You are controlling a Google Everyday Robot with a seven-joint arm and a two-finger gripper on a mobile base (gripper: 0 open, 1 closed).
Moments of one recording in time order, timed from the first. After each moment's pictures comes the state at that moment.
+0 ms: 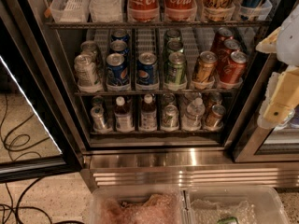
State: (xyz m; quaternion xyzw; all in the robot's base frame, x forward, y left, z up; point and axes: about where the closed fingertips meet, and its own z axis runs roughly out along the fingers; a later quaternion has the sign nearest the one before) arm 0.438 -0.217 0.976 -0.60 0.78 -0.03 0.16
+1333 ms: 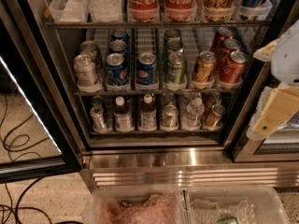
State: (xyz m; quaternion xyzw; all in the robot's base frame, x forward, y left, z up) arm 0.427 -0.207 0.963 -0.59 0.78 -0.05 0.20
